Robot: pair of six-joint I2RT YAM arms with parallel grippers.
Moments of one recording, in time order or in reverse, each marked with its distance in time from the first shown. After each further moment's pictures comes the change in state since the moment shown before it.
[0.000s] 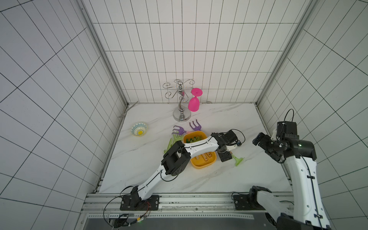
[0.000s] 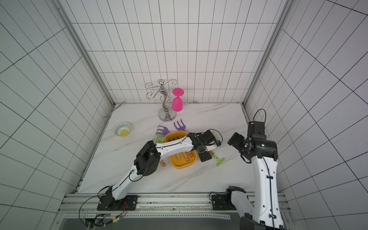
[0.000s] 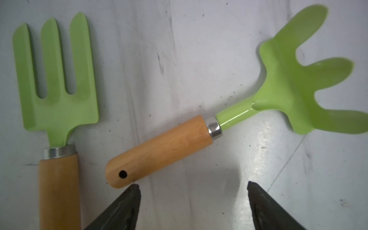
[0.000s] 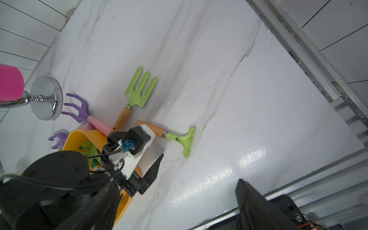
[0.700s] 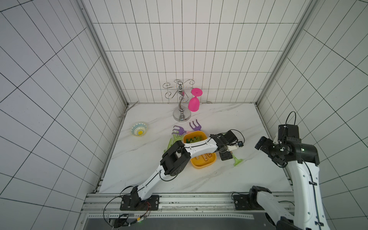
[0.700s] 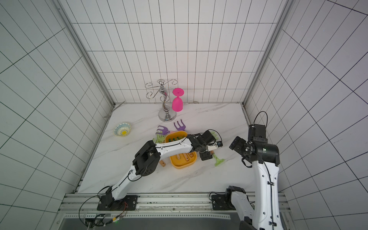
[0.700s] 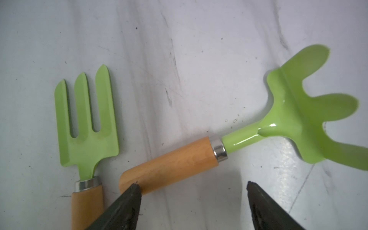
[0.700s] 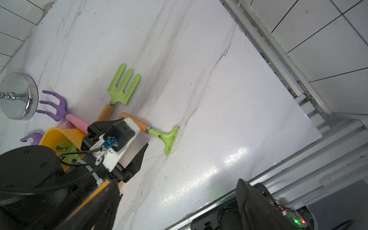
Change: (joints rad) left arm 0.000 -0.035 -0.092 0.195 -0.019 0.143; right arm 0.000 -0.032 0.003 -0.052 0.055 -0.034
